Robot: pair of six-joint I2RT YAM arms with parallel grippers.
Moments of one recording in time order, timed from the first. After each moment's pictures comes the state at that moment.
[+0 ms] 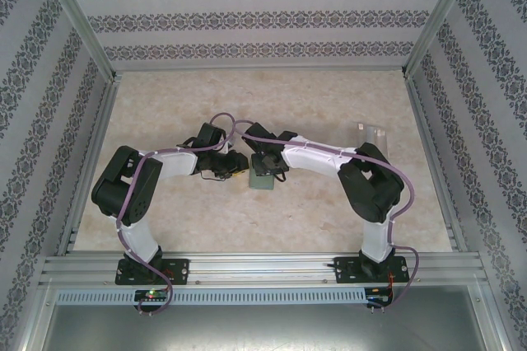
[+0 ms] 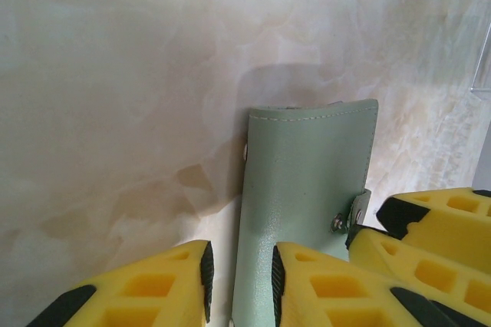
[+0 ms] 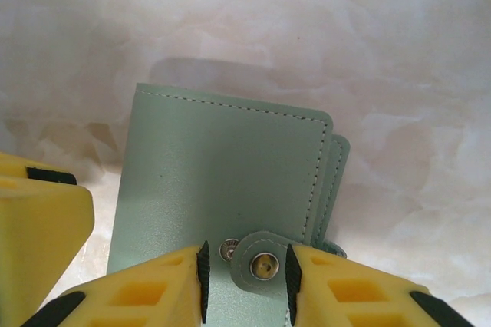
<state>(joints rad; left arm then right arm) -0.39 1.78 0.88 -0.07 0.56 -0.75 0.79 1.91 1.32 -0.65 0.12 0.63</state>
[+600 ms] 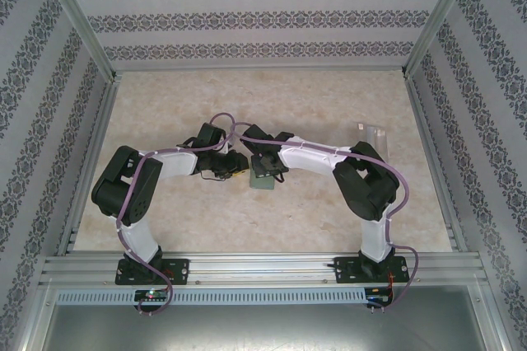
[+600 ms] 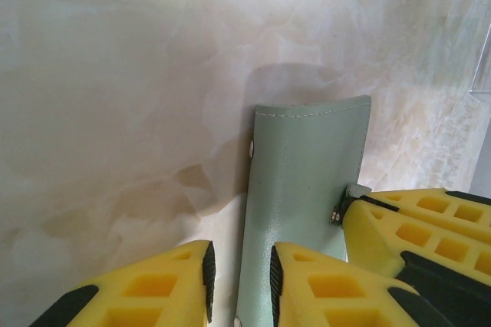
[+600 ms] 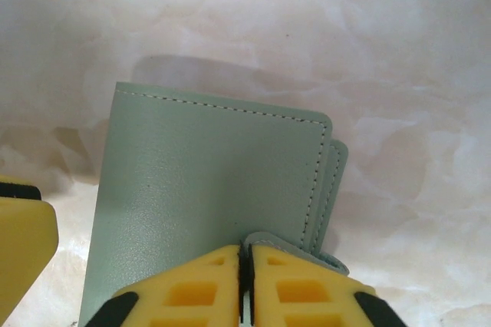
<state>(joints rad) -0.39 1.78 0.88 -0.07 0.56 -0.76 0.80 1.94 1.33 -0.66 0.16 0.63</state>
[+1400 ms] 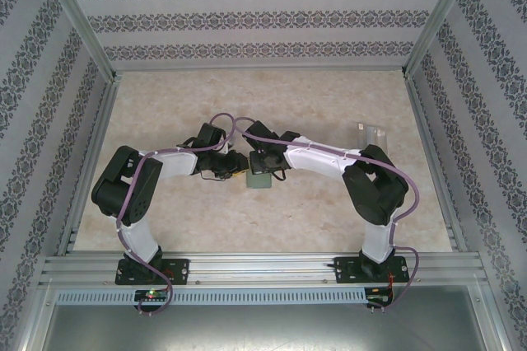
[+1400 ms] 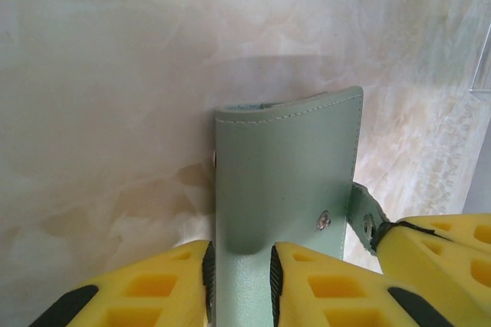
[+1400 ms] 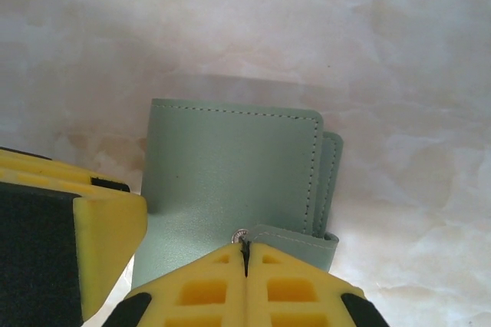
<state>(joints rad) -0.39 1.78 0.88 -0.07 0.56 -0.76 0.79 1.87 1.30 -0.59 0.09 0.63</state>
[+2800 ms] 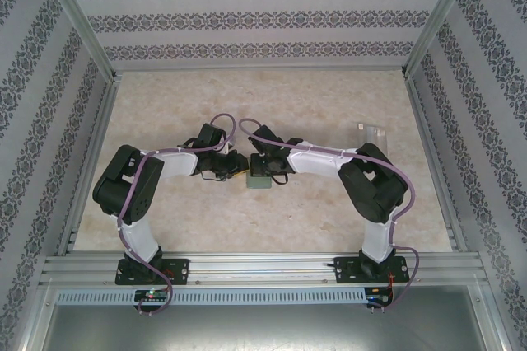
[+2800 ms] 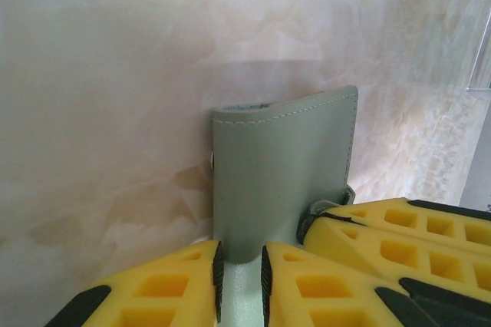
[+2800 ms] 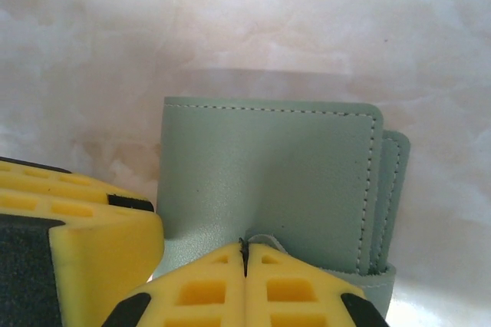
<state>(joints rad) -0.39 1.79 0.87 -0.05 0.57 -0.77 0.75 1.89 1.17 -0.37 -0.05 0.71</state>
